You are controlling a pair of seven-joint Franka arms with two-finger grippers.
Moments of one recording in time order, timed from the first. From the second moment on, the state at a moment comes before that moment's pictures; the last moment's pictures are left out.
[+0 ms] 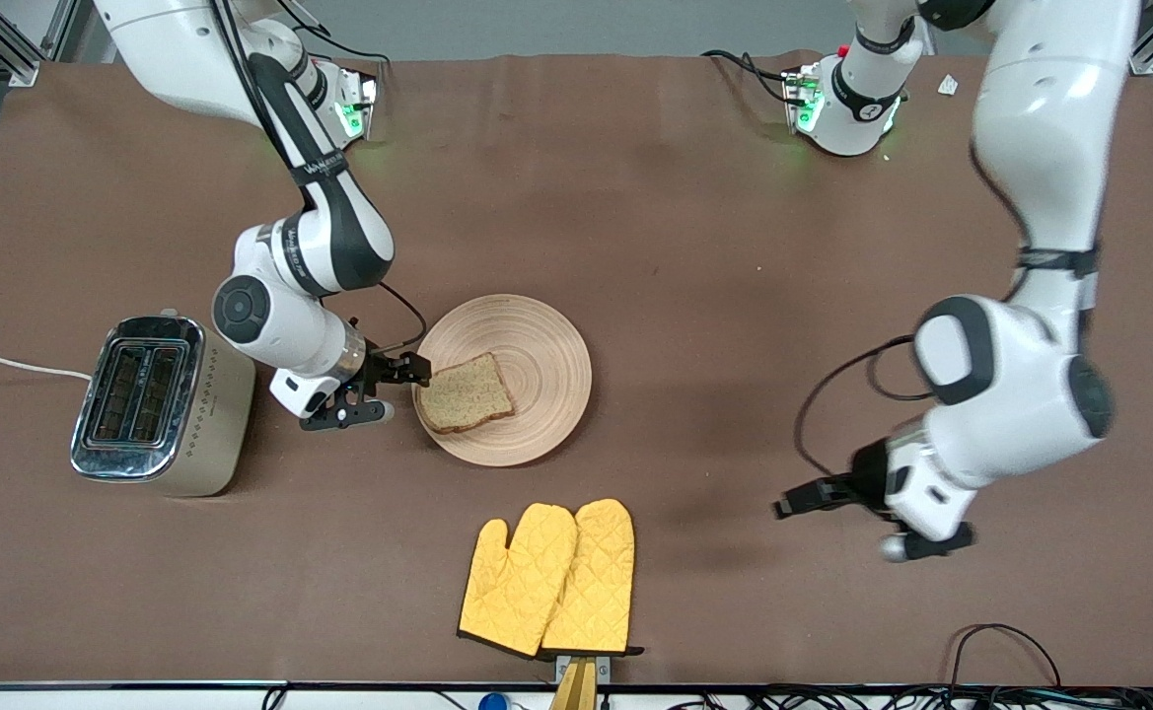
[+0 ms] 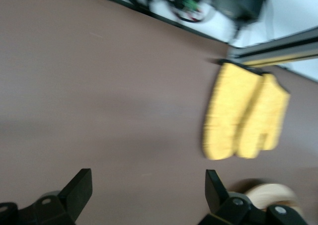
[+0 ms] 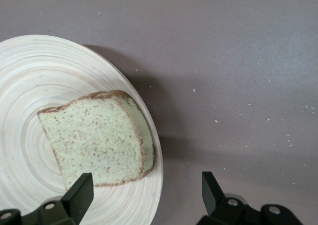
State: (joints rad) left arm -0.06 0.62 -0.14 -1.33 -0.30 2.16 -0.18; right arm 0.40 0.42 -0.06 -1.93 0.32 2.35 0.03
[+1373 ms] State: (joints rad) left arm 0.09 0.01 -0.09 -1.51 0.04 1.54 -0.11; right arm 0.46 0.50 -0.07 -1.91 0.32 2.44 0.05
